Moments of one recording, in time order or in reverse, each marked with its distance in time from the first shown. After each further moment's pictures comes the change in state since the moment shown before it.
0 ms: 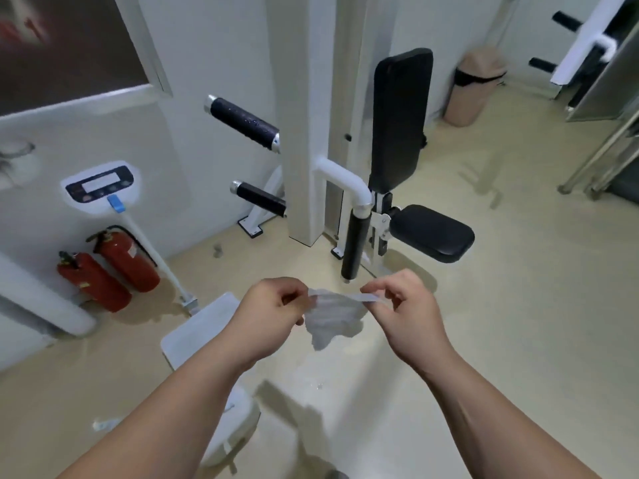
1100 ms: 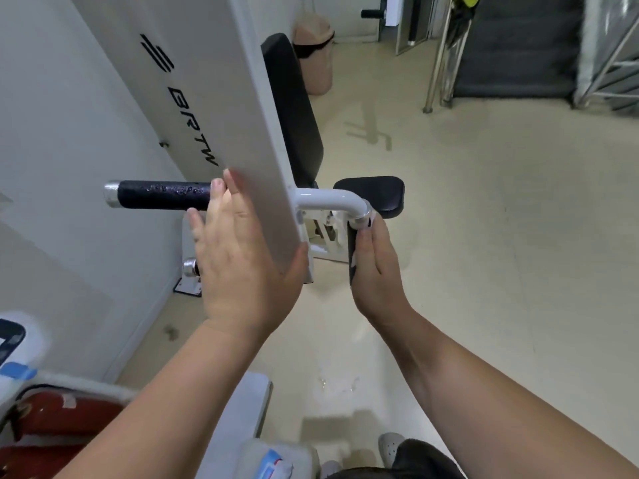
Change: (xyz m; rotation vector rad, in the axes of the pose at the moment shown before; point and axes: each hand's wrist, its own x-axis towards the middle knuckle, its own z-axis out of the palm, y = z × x) left_hand 0.129 0.045 -0.077 0.569 0.356 0.898; right_hand 0.082 -0.056 0.101 0.448 0.620 0.081
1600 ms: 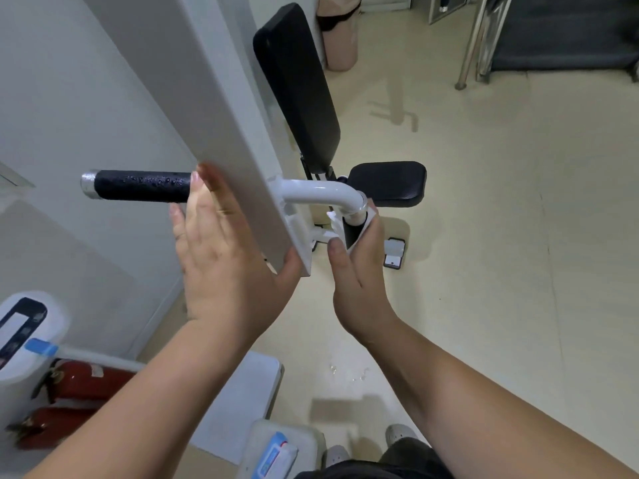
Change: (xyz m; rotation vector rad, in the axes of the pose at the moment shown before) left_hand 0.005 0.006 0.012 0.163 0.006 -0.019; right_hand 0.009 0.026 0.008 0.056 -0.044 -0.050
